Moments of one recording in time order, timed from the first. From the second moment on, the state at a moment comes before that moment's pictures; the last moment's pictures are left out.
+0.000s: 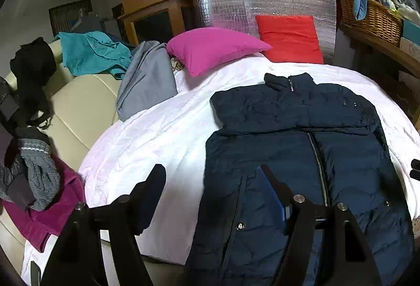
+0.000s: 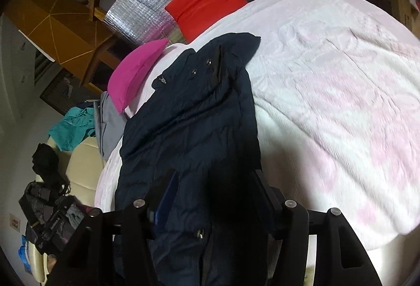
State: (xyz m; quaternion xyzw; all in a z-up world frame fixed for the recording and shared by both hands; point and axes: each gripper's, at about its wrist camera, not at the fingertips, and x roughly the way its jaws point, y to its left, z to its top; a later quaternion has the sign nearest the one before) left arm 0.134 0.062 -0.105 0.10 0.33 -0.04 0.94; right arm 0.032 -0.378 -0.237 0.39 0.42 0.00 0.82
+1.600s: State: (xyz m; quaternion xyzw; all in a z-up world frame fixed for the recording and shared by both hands) left arm 0.380 0.054 -0.223 -0.08 0.49 -0.01 0.87; right arm 0.218 -0.445 -0.285 0.44 0.42 -0.04 0.79
